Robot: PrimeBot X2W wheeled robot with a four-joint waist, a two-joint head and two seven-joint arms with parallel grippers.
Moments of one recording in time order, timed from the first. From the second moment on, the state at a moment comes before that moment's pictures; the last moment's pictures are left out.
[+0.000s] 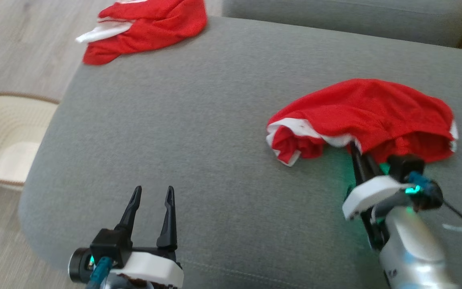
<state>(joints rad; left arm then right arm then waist) 0.09 0.06 -0.34 0.05 -0.20 0.16 -0.25 -0.42 -0.05 0.07 0.87 0.07 0.12 -0.25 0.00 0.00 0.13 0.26</state>
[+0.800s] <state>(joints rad) 0.07 0.06 -0.35 0.05 -0.22 0.17 -0.25 -0.45 -0.24 -0.13 0.81 -0.08 0.12 -0.17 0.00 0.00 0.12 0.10</state>
